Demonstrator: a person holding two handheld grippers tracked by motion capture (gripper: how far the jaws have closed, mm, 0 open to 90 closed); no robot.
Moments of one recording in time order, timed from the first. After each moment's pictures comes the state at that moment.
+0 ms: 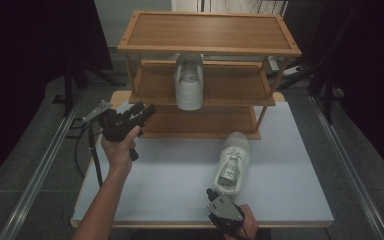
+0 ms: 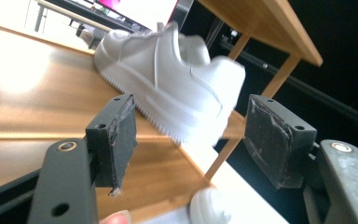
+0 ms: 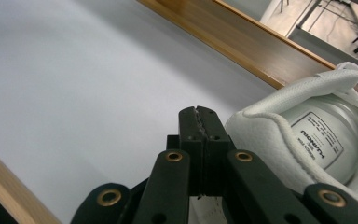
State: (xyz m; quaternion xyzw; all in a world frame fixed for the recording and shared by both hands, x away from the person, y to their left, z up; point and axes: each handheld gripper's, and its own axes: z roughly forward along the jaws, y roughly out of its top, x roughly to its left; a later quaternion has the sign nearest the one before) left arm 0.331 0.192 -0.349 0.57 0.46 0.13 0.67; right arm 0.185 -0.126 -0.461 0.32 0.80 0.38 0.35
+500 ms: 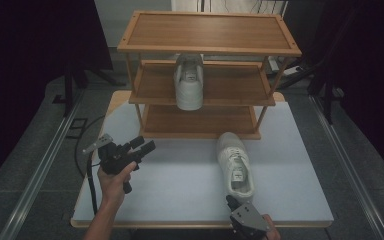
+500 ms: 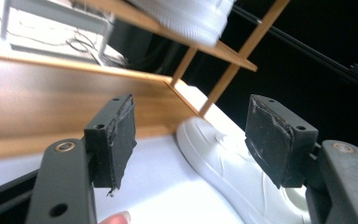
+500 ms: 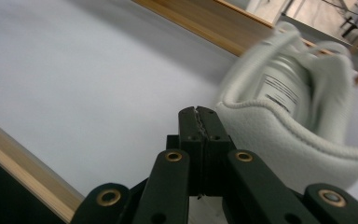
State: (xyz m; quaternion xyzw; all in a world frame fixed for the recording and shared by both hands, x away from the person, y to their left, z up) left arm 0.286 0.201 -0.413 0.62 0.45 0.07 0.64; right arm 0.165 -0.179 -0.460 0.36 0.78 0.39 0.34
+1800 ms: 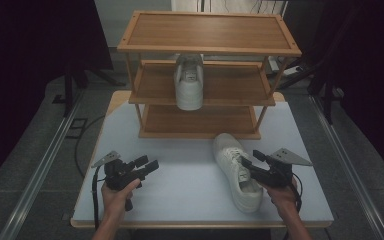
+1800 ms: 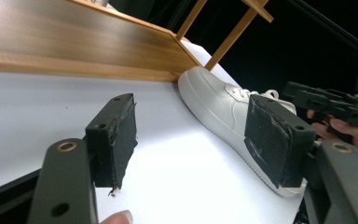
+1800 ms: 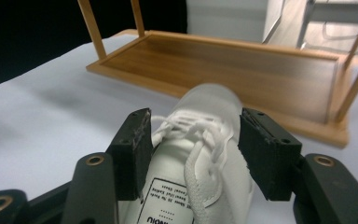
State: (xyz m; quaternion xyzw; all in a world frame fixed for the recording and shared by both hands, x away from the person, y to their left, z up) left arm 0.270 0.195 -0.450 0.63 0.48 0.03 0.61; right arm 0.290 -0.258 -0.424 0.42 0.72 0.51 0.21
